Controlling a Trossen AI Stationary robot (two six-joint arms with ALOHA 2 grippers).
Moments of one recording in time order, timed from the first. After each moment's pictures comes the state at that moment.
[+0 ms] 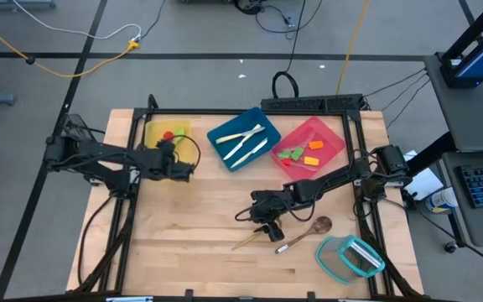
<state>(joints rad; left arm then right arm) 0.08 1.32 0.70 -1.17 -0.70 -1.15 0.21 1.79 0.99 0.01 -0.24 -0.04</state>
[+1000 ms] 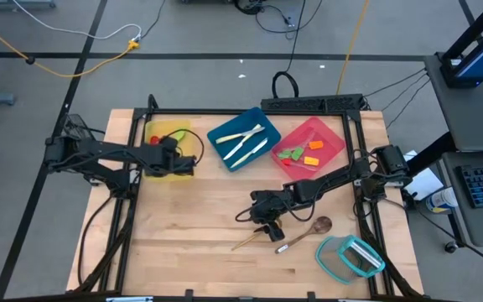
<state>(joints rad) 0.13 1.32 0.72 -1.05 -0.71 -1.12 0.21 1.79 0.99 0.01 -0.24 -0.07</state>
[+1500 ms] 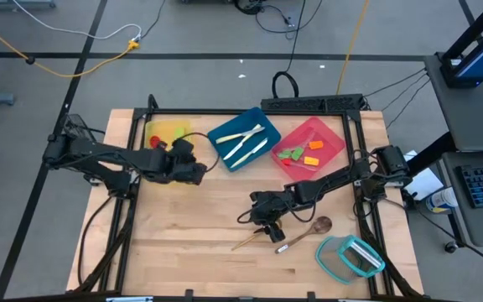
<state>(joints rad) -0.06 1.32 0.95 -0.96 -0.75 -0.99 0.22 1.79 0.98 0.05 -0.24 -0.09</state>
